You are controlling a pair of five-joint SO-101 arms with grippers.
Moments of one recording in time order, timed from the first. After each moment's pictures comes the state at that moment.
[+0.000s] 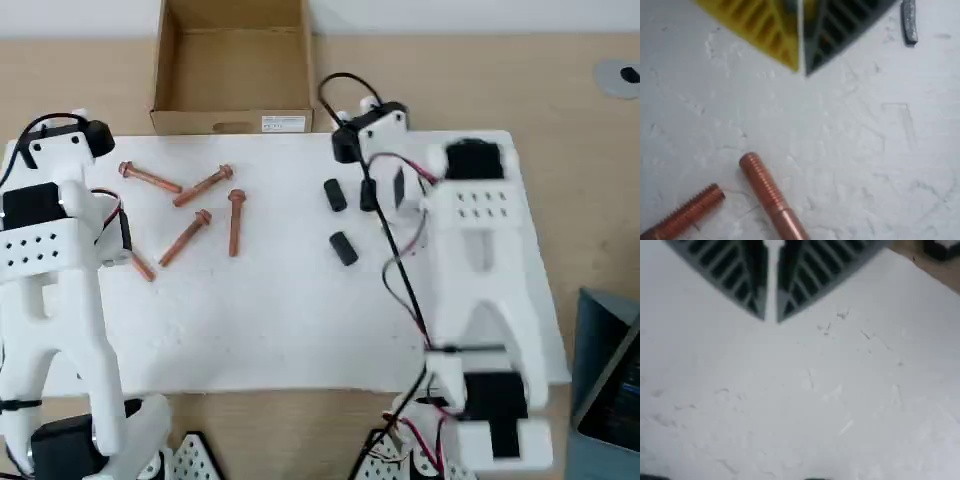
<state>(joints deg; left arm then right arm) -17.0 -23.4 19.9 88.7 -12.0 -7.1 -9.8 5.9 94.9 23.0</state>
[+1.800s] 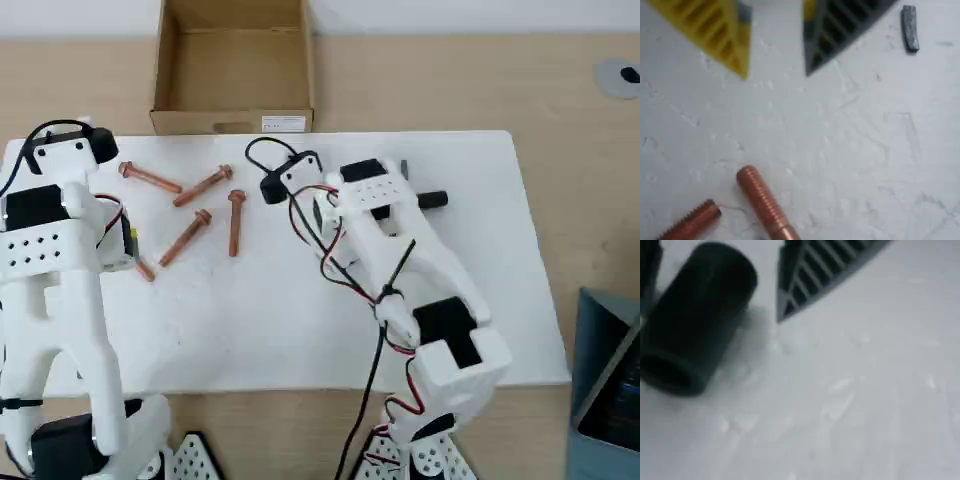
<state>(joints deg) -17.0 -23.4 21.8 88.8 -12.7 -21.3 13.0 15.8 72.0 17.7</state>
